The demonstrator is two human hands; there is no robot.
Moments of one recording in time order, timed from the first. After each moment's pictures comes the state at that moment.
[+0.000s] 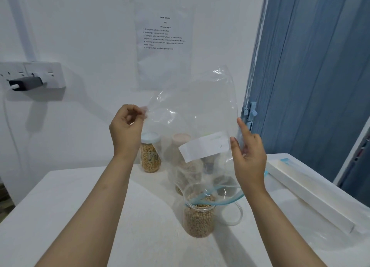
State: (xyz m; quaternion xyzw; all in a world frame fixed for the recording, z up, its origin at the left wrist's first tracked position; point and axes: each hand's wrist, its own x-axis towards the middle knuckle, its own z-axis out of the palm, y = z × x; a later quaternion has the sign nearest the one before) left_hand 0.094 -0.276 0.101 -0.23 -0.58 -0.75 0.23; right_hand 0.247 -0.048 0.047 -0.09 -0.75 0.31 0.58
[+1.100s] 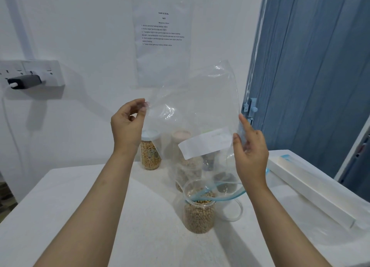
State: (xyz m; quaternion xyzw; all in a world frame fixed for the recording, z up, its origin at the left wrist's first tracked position) left_hand 0.092 -0.272 0.102 -0.24 -0.59 -0.73 0.24; right_hand 0.251 -0.051 0.050 -0.10 -0.73 0.33 0.58
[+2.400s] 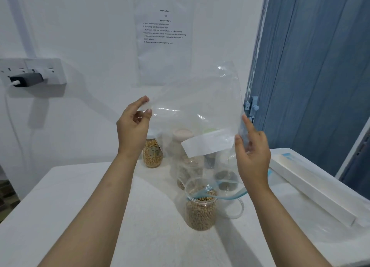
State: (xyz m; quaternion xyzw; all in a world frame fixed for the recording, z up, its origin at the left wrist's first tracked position) left_hand 0.104 -0.273 0.095 -0.26 -0.64 -0.68 0.24; right_hand 0.257 -0.058 0.048 -0.11 -0.73 0.35 0.58
